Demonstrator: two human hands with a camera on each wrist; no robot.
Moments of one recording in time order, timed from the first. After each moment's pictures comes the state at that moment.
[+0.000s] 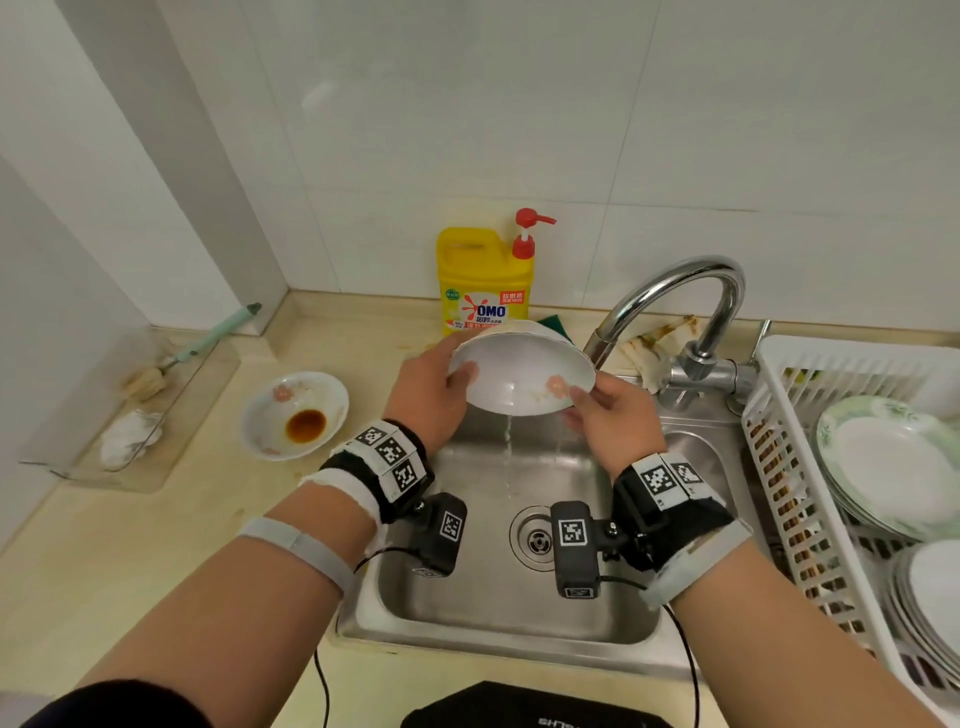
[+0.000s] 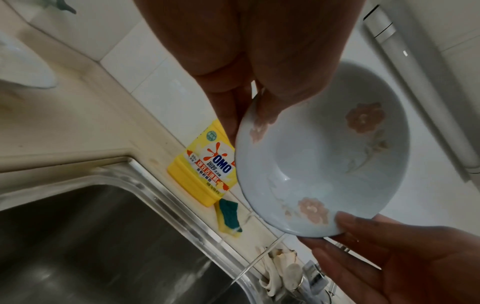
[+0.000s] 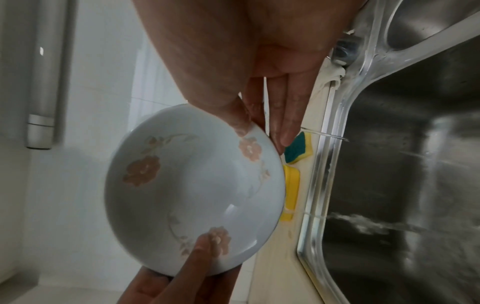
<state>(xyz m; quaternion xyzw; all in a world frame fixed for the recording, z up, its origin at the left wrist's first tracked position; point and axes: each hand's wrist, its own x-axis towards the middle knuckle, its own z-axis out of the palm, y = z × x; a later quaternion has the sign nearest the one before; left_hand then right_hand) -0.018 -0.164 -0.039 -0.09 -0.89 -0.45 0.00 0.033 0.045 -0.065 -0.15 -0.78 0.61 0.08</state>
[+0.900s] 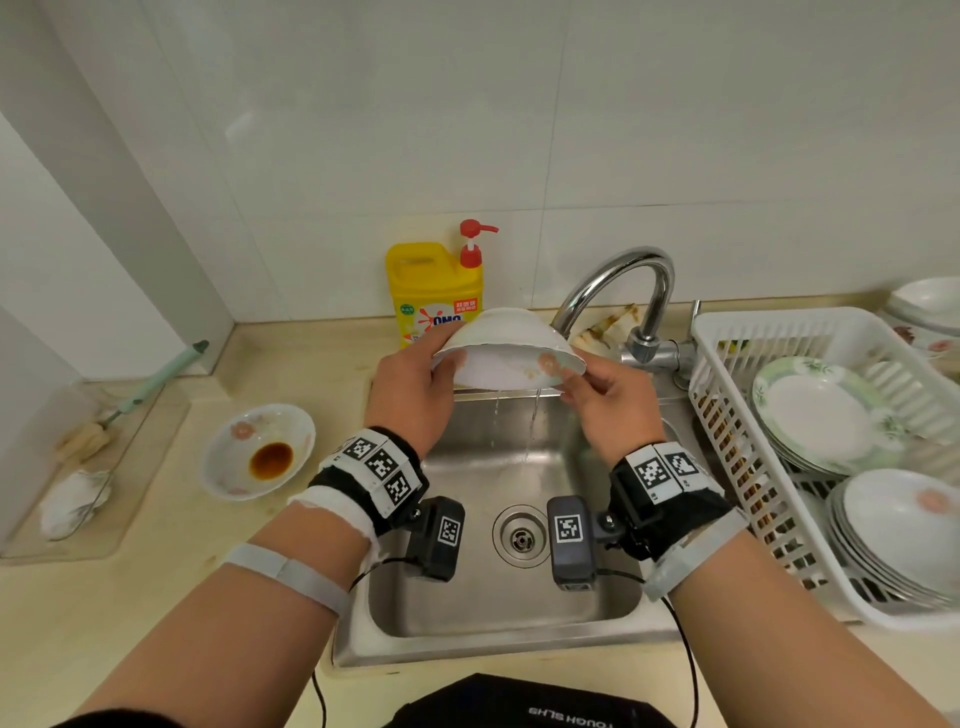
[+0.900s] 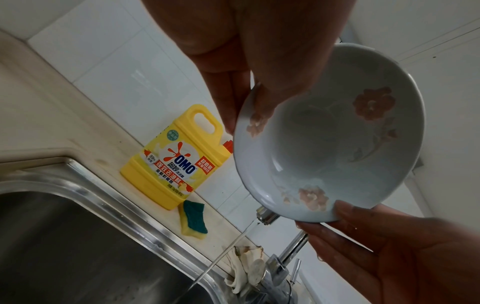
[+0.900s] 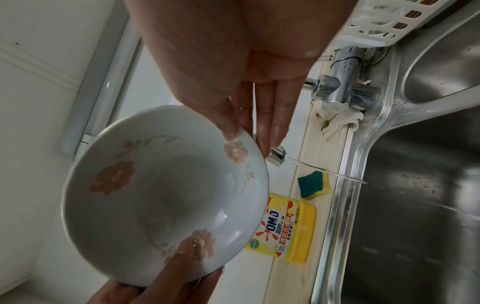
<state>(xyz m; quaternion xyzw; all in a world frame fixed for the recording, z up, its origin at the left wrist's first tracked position) -0.015 -0.155 -0.029 -0.17 -0.88 -0.45 0.09 0.052 0.056 -0.054 -0.13 -0.77 0.60 0.18</state>
